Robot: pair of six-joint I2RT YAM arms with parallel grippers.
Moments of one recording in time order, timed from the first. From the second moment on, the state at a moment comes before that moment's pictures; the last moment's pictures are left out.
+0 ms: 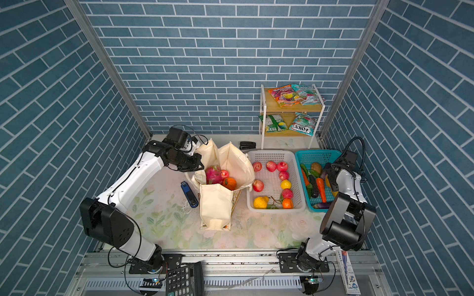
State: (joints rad) left arm -0.33 1.59 1.53 -1.03 0.37 -0.32; right arm -0.43 1.52 1.13 -0.62 0.04 0.92
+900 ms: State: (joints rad) left arm -0.33 1.59 1.53 -1.03 0.39 -0.30; right arm 0.14 1.27 1.32 -0.70 -0.12 0.57
